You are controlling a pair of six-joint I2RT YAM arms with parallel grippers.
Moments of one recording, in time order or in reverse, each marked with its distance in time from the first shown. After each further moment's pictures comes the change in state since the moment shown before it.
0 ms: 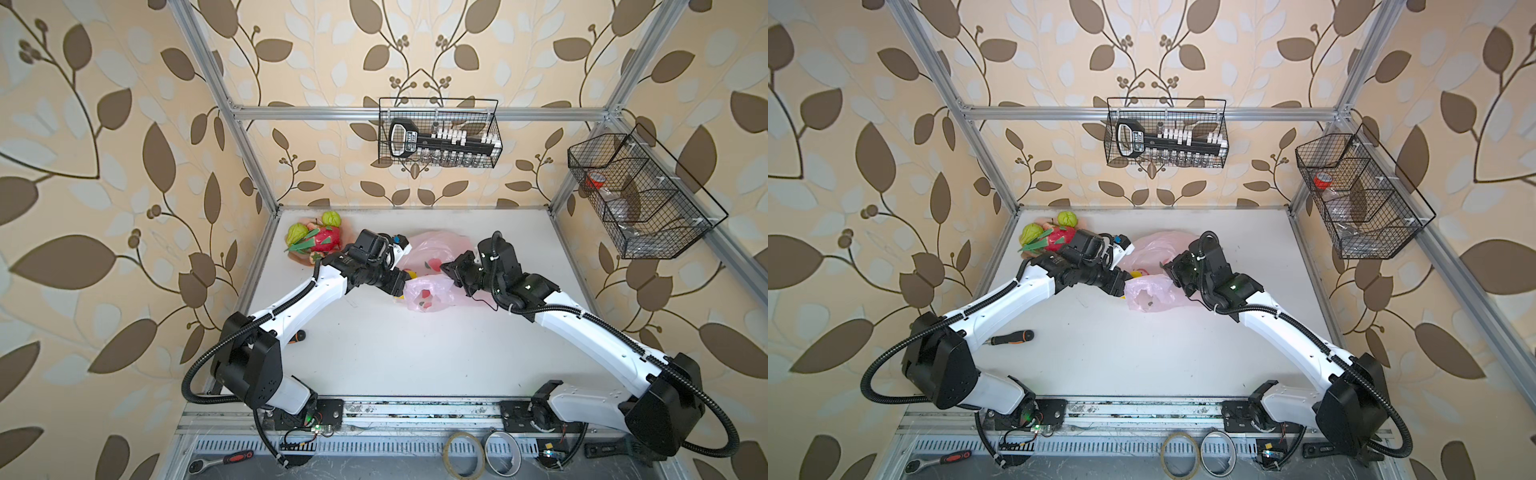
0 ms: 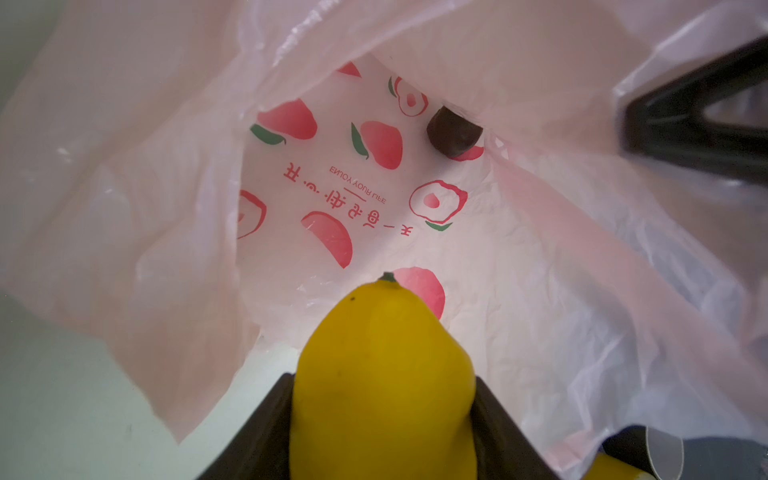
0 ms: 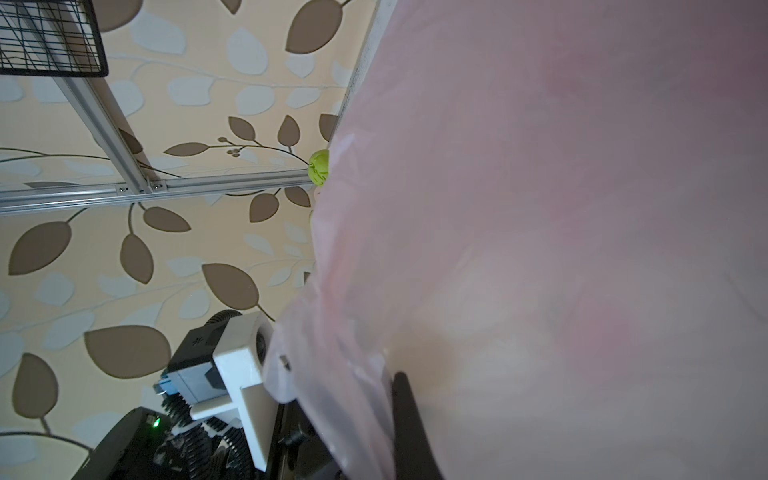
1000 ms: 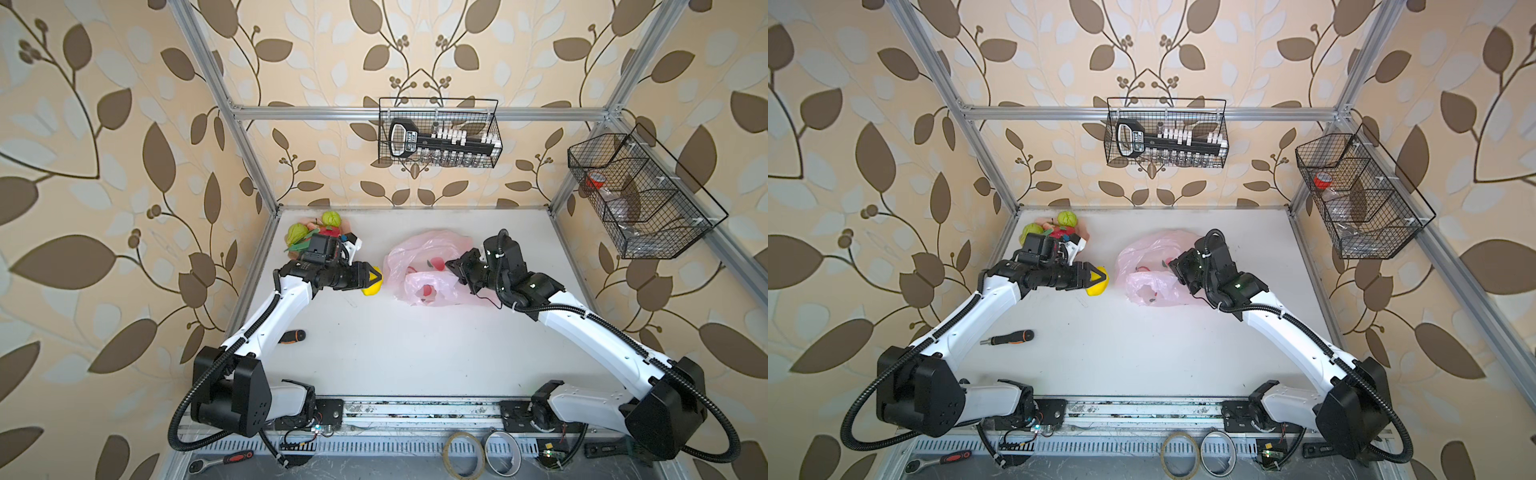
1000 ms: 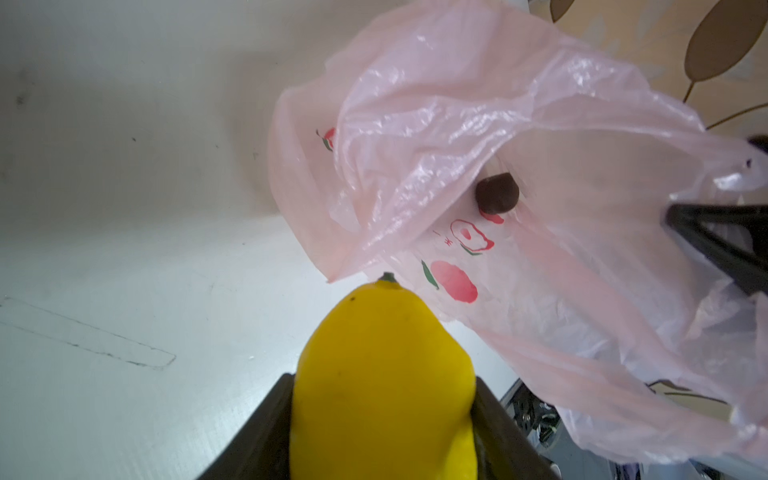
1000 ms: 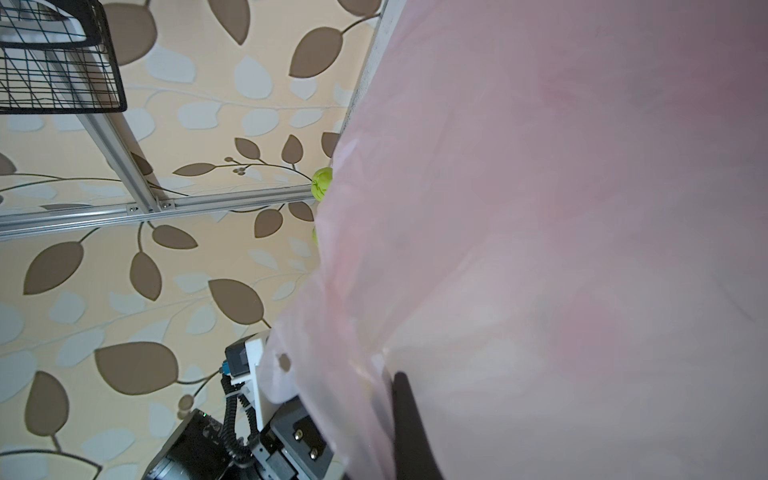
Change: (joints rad) left arm 0.320 -0.207 -0.187 -0.026 0.148 -0.281; right arm -0.043 -0.013 -0.002 -0.009 -0.004 0.000
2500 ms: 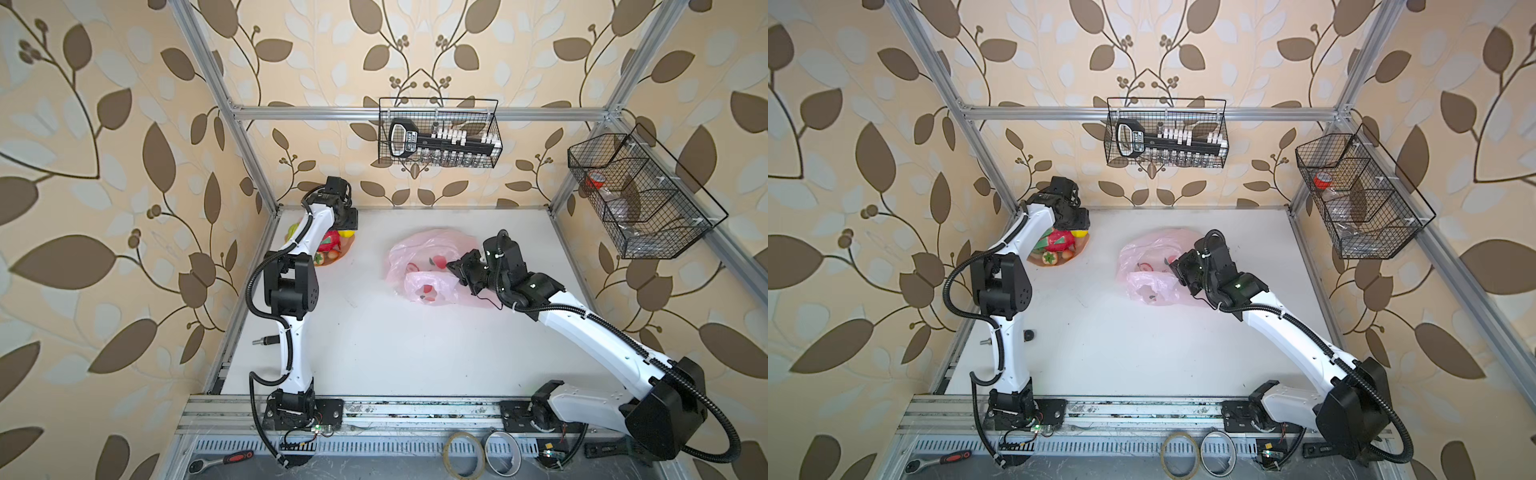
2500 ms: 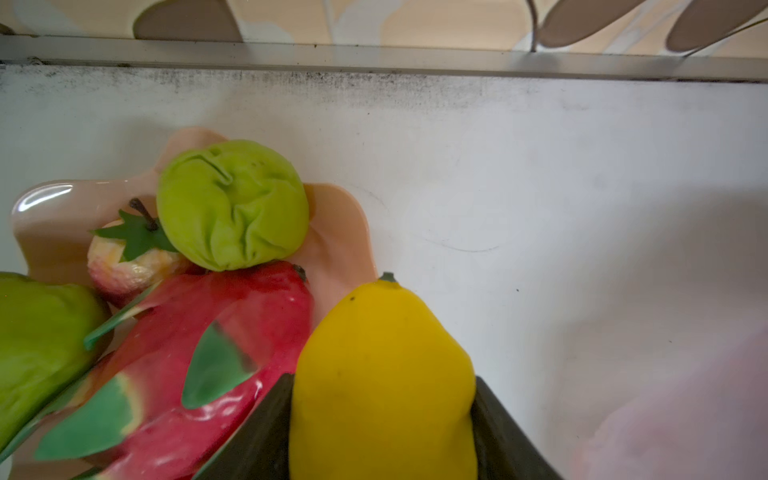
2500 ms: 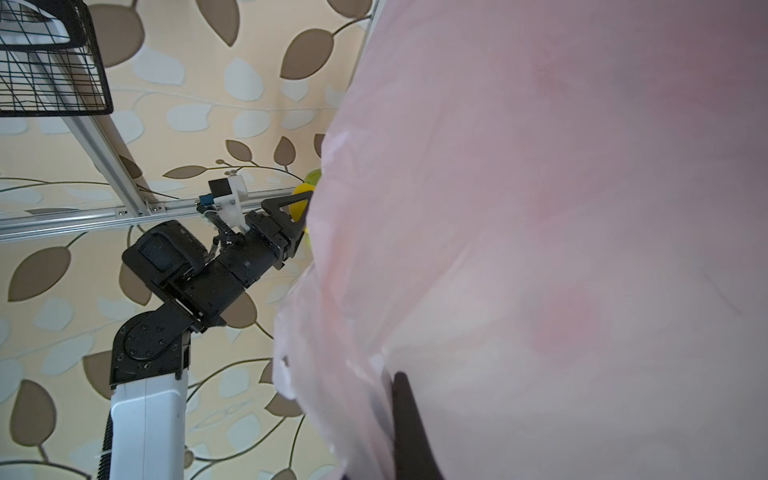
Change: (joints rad) left arm 0.117 0.845 1.005 -0.223 -0.576 0.186; right arm -0.002 -0.004 0.000 -0.023 0.010 -0.001
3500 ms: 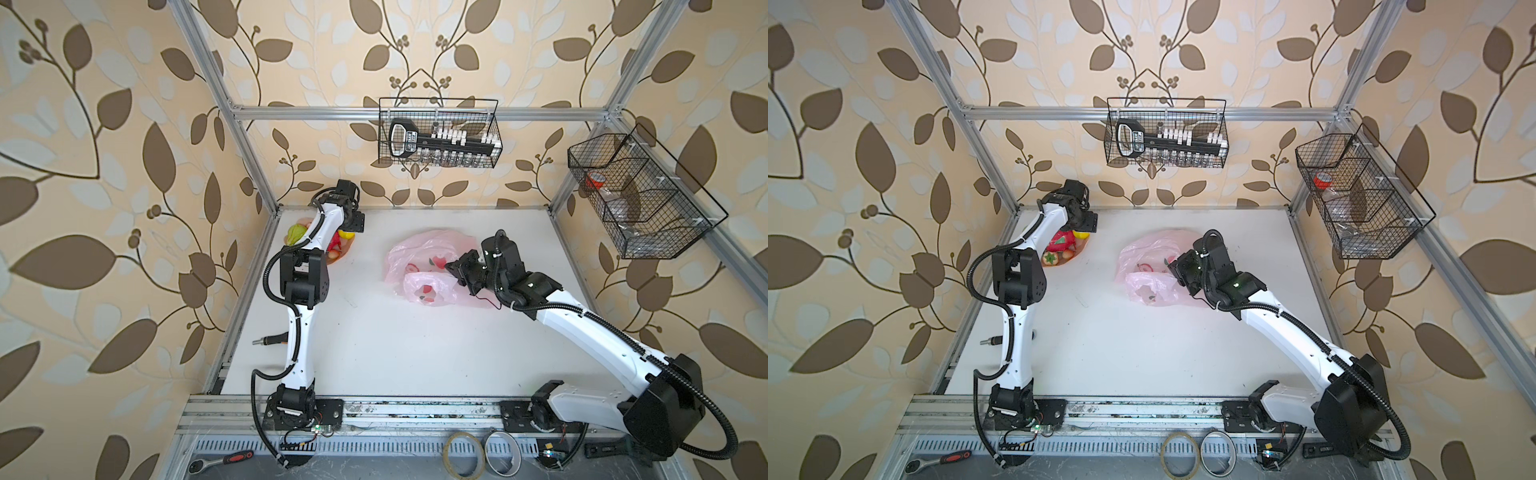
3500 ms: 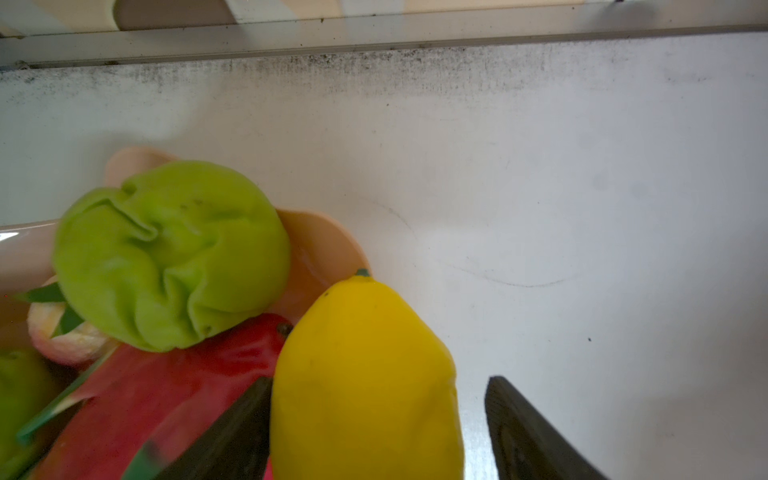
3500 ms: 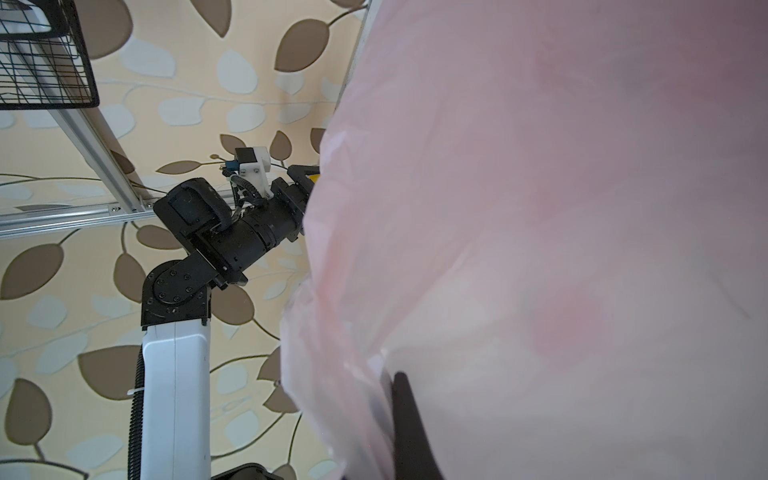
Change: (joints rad) left arm -0.023 0.232 0.212 -0.066 -0.117 0.025; right arm 0.000 0.015 0.000 0.006 -0.017 0.000
